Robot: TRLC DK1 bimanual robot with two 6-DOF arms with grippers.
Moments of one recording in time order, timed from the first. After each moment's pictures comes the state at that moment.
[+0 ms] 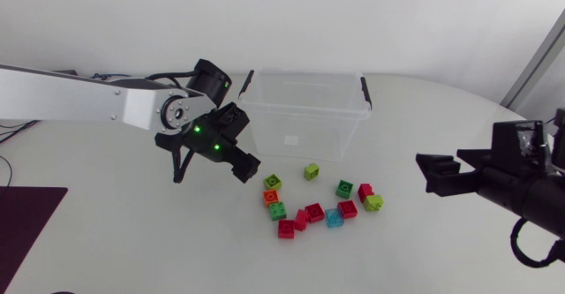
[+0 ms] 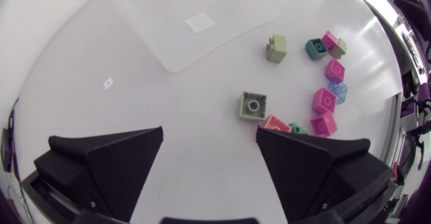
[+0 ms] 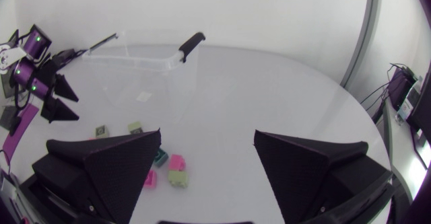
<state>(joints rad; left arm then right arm) -0.47 1.83 1.17 -0.42 0.11 0.26 0.09 0.77 0.49 -0.25 -0.04 0.00</state>
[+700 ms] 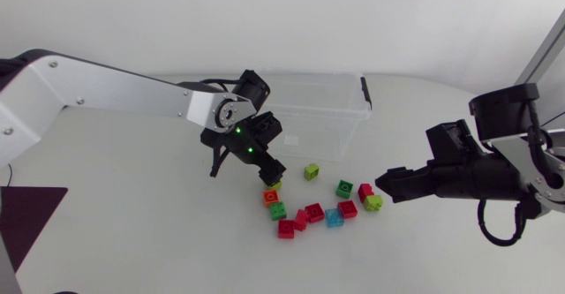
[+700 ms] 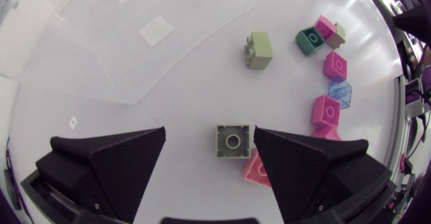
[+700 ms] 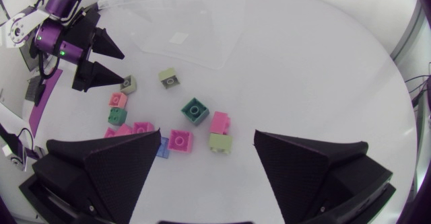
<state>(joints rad) -0.55 2.06 1.38 -0.47 0.14 0.33 0.15 1.14 0.63 -0.40 -0.22 -0.01</state>
